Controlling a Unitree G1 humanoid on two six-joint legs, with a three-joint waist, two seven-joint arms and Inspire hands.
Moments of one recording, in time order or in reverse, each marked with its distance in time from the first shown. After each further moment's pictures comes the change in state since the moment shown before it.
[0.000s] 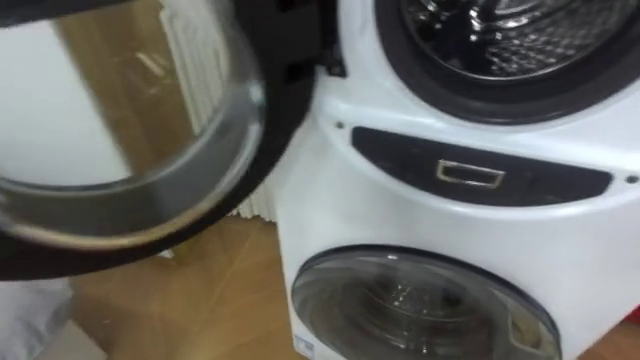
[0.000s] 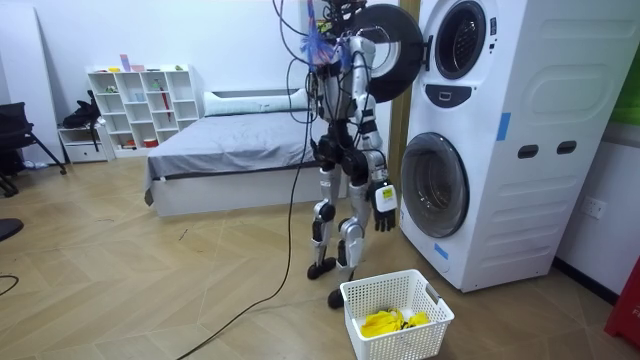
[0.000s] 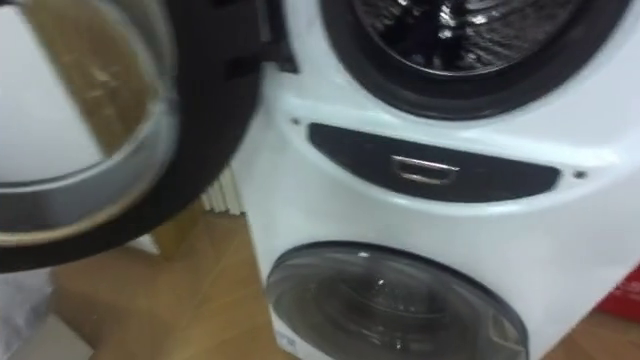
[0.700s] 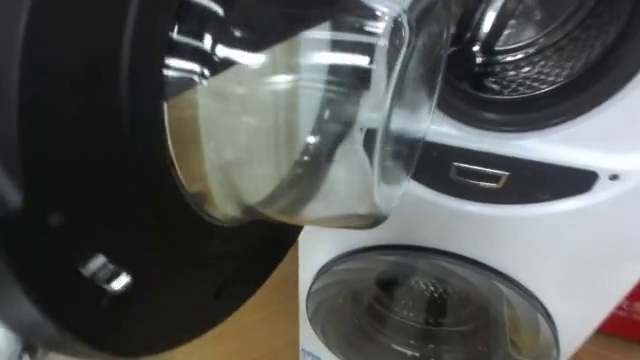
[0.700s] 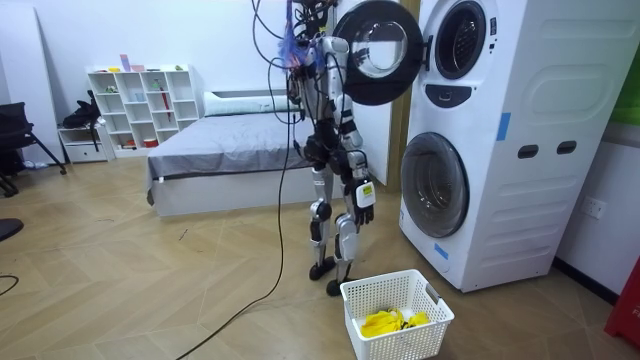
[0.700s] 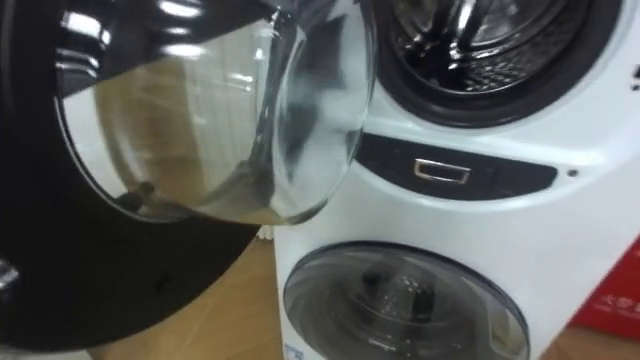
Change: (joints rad) left arm 0.229 -0.014 -0.333 -0.442 0.018 -0.026 -0.462; right arm -0.019 0.012 0.238 -0.053 0.081 0.074 0.043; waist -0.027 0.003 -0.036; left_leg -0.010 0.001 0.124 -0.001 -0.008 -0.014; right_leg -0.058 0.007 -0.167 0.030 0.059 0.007
